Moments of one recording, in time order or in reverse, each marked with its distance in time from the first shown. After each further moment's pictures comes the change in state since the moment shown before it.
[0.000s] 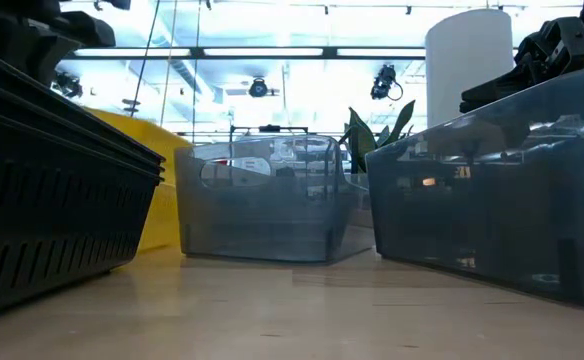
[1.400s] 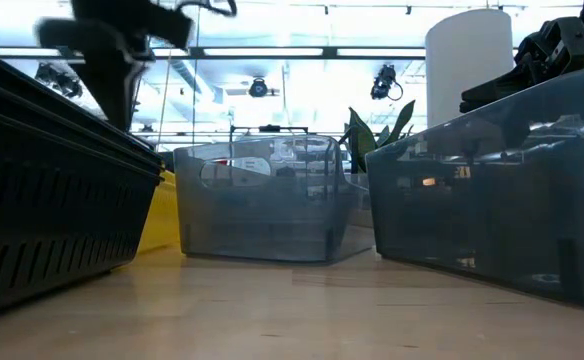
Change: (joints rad) left arm 0.390 -0.281 -0.157 -0.093 -0.068 0.169; right arm 0.000 0.000 0.000 0.000 0.000 0.000
